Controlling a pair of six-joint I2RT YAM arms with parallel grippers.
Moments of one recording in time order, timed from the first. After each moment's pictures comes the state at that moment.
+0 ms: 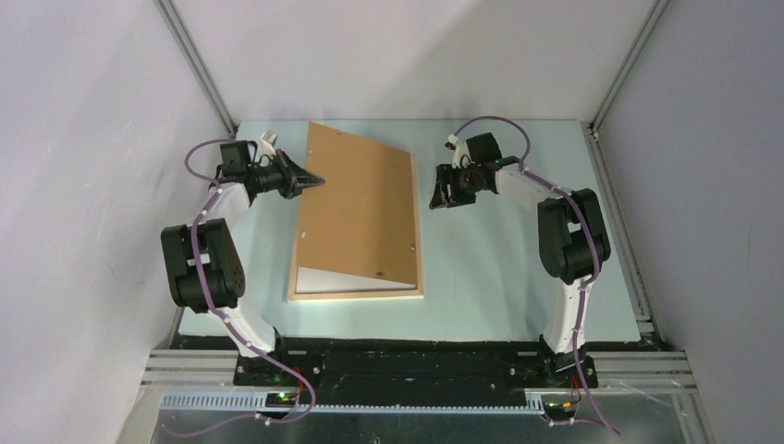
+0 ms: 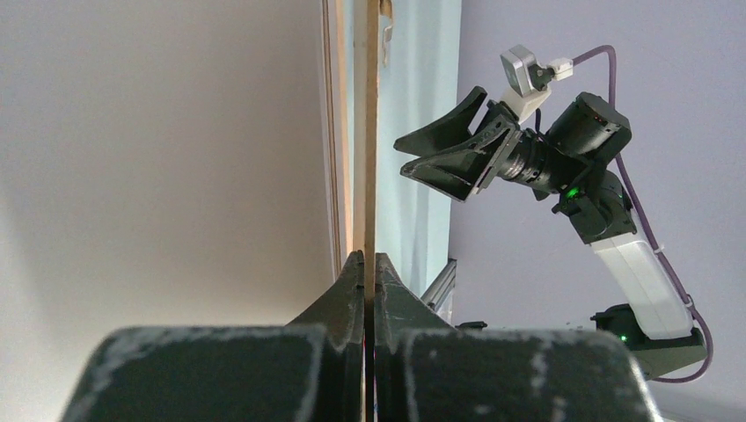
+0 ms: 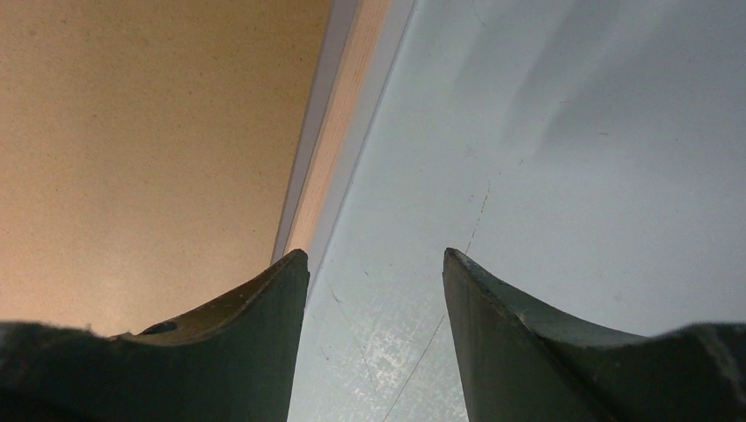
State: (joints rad) left arm 0.18 1.72 1.18 -0.19 1.00 -0.65; right arm 0.33 2.00 1.47 -0.41 -0.49 0.18
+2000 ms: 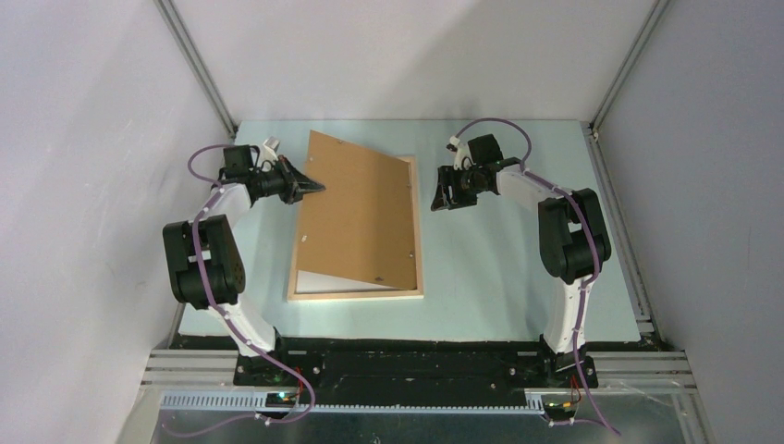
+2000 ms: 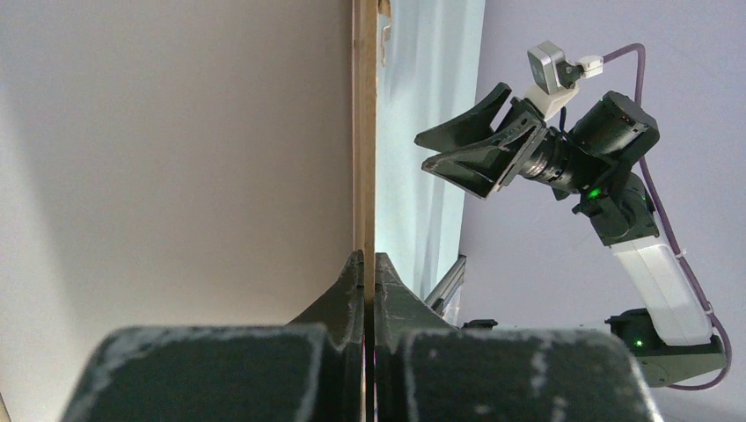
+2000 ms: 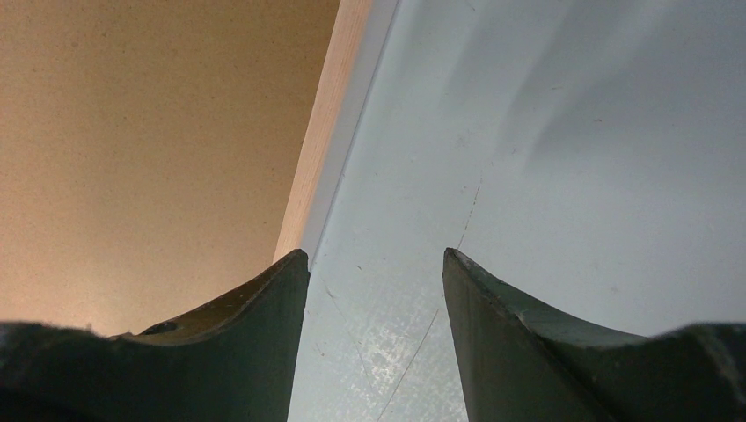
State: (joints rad) left arm 0.18 1.74 1.17 -0.23 0.98 -0.60; right arm 0.32 2.00 1.45 -0.41 -0.49 0.18
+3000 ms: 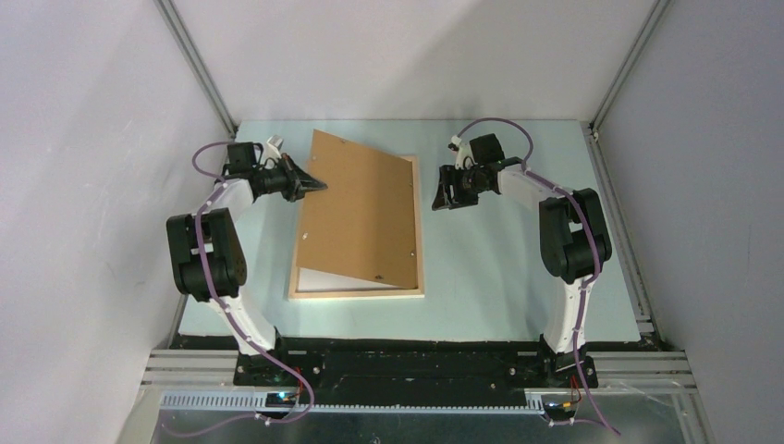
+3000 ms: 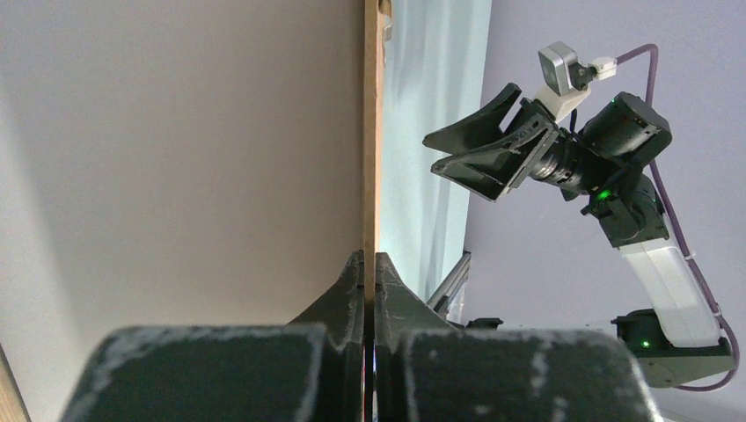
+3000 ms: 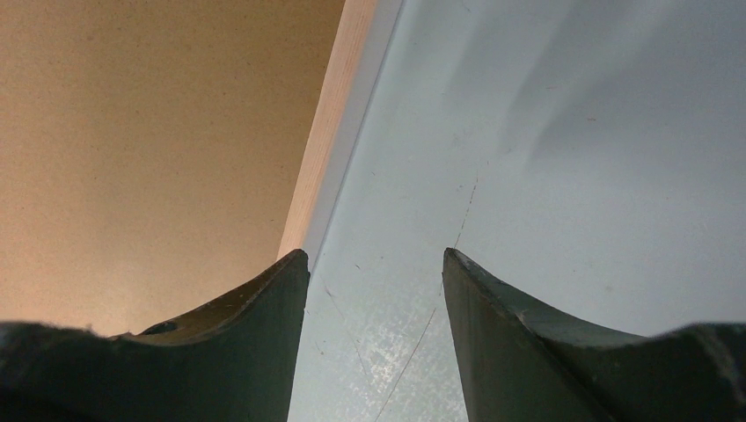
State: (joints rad) left arm 0.17 1.80 1.22 -0.25 0.98 -0.58; right arm 0.31 2.00 1.45 -0.41 -0.50 0.18
